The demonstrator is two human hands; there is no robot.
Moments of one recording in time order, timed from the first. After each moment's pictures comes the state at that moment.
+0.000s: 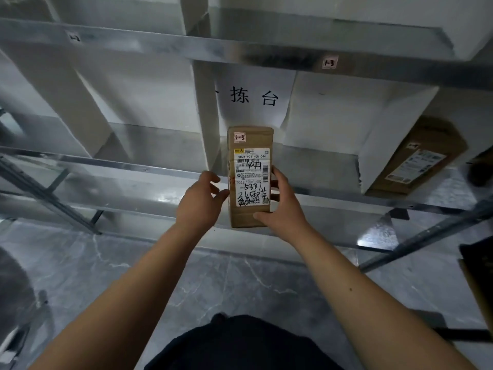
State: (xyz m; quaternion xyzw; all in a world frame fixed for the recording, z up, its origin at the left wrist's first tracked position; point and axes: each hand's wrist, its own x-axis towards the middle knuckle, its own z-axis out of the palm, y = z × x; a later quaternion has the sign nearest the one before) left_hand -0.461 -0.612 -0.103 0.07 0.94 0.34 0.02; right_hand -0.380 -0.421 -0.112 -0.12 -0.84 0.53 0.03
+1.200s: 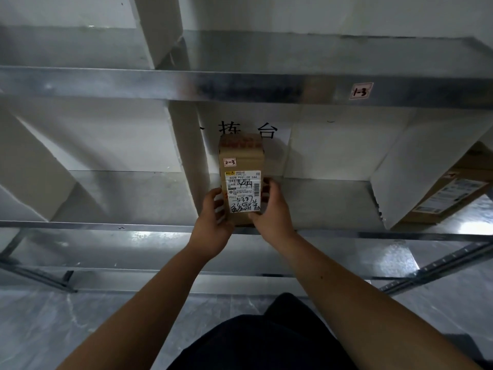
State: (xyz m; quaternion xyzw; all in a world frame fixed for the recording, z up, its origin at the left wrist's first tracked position) left_hand -0.598 -0.568 -0.178 0.18 0.80 0.56 0.13; right_hand -0.553 -0.398 -0.174 -0.18 -0.84 0.49 0.16
